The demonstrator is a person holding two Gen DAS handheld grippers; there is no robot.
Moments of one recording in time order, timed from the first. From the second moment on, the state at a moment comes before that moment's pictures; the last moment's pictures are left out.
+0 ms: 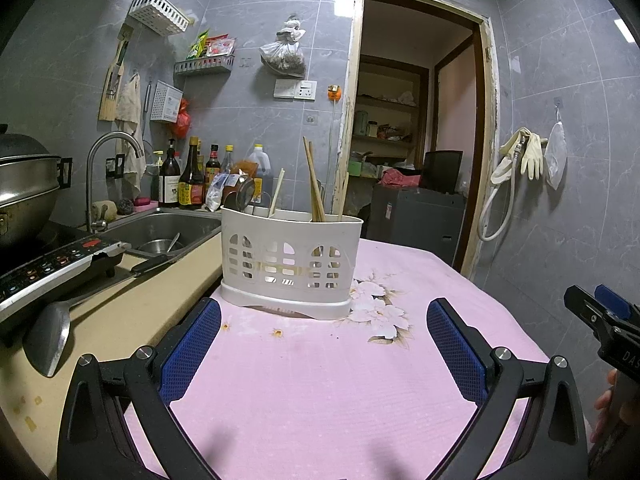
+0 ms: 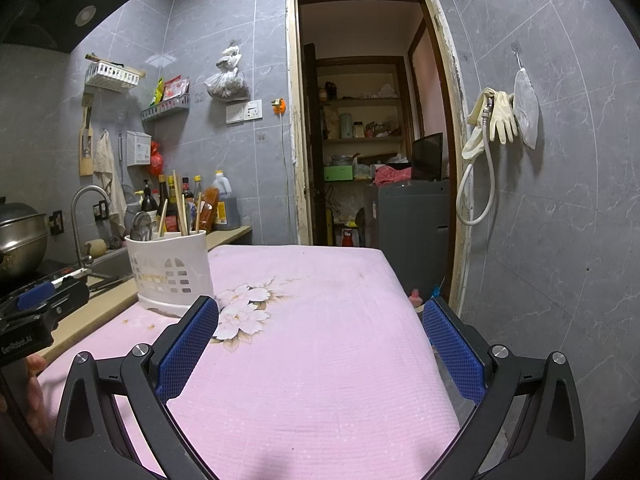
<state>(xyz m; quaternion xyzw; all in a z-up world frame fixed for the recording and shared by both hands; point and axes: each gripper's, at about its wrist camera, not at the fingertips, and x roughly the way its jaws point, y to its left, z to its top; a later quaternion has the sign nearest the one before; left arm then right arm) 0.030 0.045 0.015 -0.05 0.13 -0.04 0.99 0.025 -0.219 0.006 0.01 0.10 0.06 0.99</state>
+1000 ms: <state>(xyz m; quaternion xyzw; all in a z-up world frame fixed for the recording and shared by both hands) 0.030 0.047 0.014 -0.06 0.13 -0.04 0.99 0.025 -0.219 0.005 0.01 0.10 0.06 0.99</state>
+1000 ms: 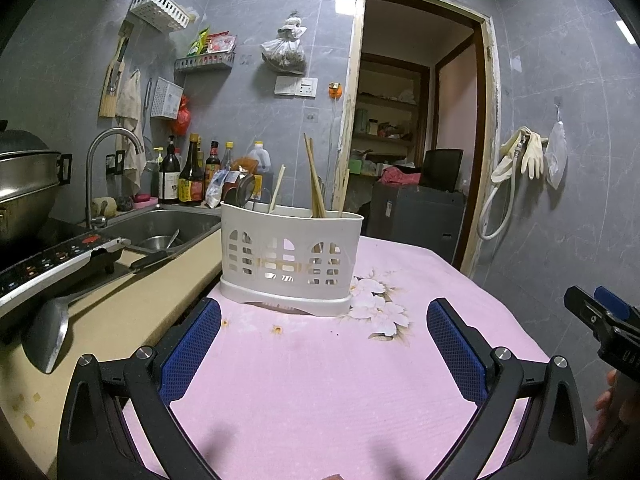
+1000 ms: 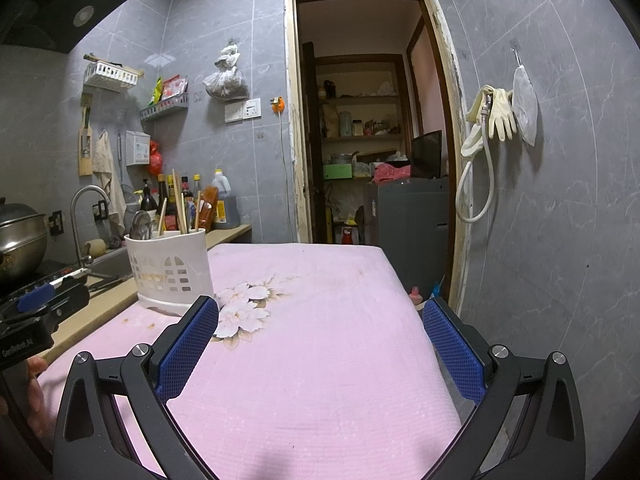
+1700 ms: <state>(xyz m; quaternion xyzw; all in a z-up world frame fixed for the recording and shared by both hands) 0.031 0.045 0.012 -0.05 0.13 -0.05 0.99 0.024 -0.218 0.004 0.01 0.10 0.06 0.99</state>
